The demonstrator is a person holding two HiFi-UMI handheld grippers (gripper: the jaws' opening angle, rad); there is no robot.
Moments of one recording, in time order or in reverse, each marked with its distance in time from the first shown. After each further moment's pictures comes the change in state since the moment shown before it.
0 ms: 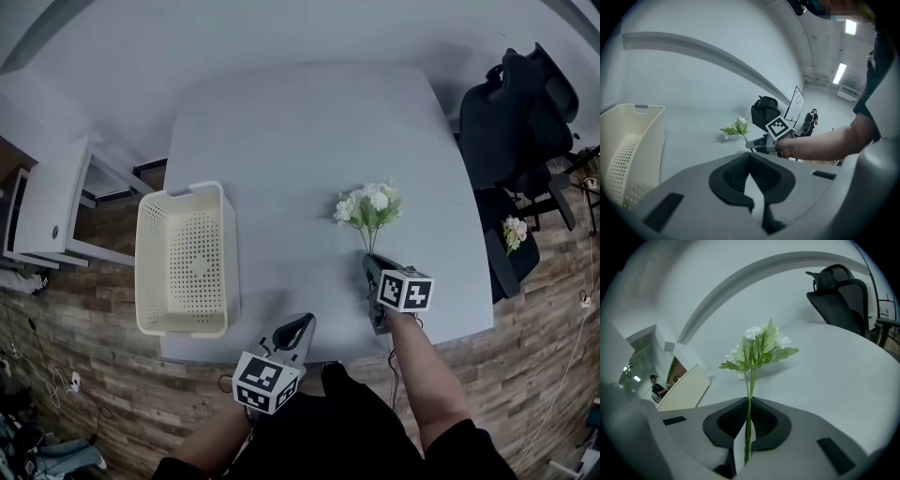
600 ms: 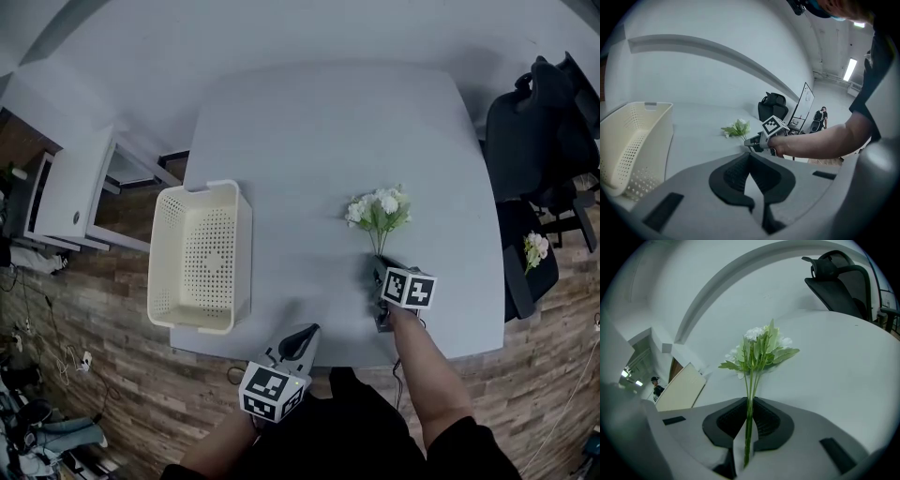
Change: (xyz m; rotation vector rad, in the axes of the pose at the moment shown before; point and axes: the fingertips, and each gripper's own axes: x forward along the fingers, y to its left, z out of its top) left arm 0.002 -0.005 -0.012 -0.045 0.042 0.105; right arm 0.039 -0.018 -0.005 0.044 0.057 0.020
